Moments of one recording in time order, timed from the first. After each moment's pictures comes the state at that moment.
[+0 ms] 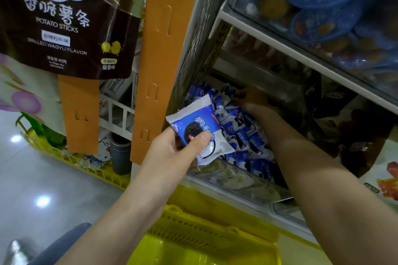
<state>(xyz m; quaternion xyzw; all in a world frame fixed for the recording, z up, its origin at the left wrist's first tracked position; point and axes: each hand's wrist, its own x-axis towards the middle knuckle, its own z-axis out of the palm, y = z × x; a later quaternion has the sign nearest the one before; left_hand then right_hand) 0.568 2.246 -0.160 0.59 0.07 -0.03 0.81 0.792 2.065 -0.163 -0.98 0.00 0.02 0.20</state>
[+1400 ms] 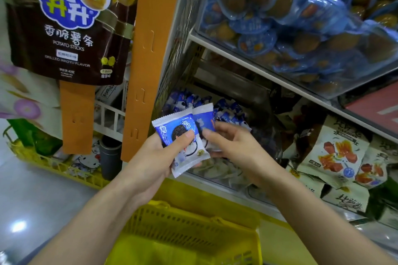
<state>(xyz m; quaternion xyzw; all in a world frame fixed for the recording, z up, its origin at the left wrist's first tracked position) 0.555 2.245 -0.154 0.49 -0.02 -0.11 0.87 0.587 2.092 -0.106 -0.81 -0.07 0.13 0.57</state>
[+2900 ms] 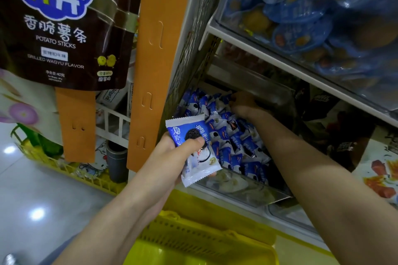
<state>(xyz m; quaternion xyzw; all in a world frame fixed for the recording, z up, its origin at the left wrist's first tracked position) 0.581 2.243 -0.163 0.50 0.07 -0.10 0.86 0.792 2.074 -0.154 -0.99 0.00 0.07 0.12</state>
